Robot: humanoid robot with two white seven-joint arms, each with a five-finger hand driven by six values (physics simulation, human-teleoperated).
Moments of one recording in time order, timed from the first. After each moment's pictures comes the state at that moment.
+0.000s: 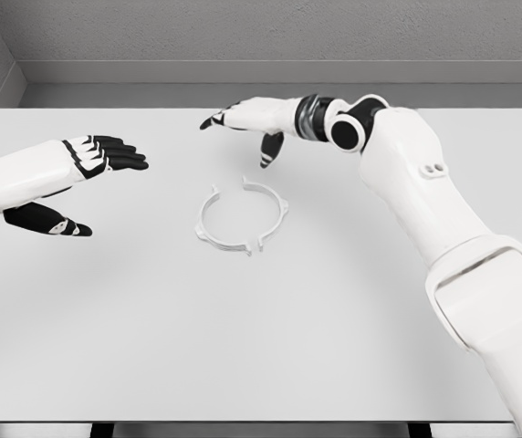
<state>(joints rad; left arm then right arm) -0.26 0.87 -0.15 -1.74 -0.03 -0.61 -0.61 -1.04 0.00 0.61 -0.62 0.75 -0.54 0.52</state>
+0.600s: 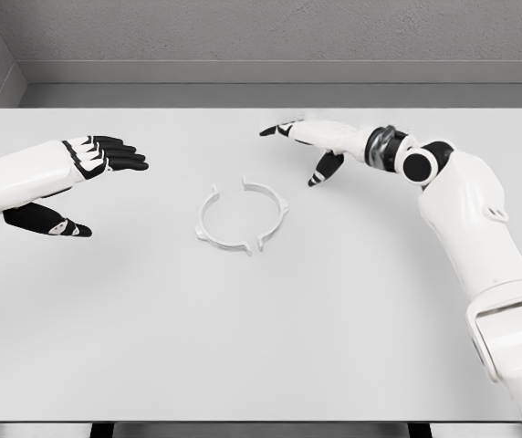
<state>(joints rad) -0.26 0.87 -0.15 -1.75 -0.03 -0.61 -0.61 -0.89 -0.12 0.36 -0.63 0.73 -0.61 0.52</state>
